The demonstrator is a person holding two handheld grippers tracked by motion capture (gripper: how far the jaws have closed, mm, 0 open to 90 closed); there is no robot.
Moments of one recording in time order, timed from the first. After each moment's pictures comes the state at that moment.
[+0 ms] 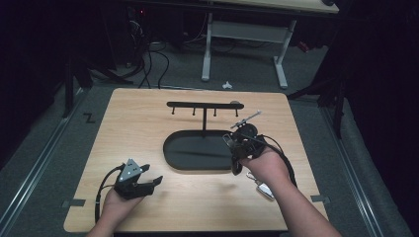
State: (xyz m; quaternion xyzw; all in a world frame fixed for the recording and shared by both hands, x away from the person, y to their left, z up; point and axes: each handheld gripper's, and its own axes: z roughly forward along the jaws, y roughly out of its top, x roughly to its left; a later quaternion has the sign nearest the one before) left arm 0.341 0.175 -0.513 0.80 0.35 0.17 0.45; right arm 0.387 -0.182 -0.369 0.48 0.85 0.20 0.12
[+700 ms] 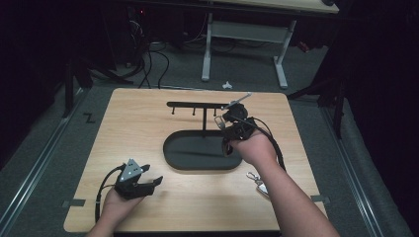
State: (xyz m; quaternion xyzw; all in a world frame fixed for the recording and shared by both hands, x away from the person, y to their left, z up) left arm 0.342 0.175 -0.515 0.81 0.35 0.16 0.44; right arm 0.424 -0.158 -0.347 0.48 0.84 0.22 0.15
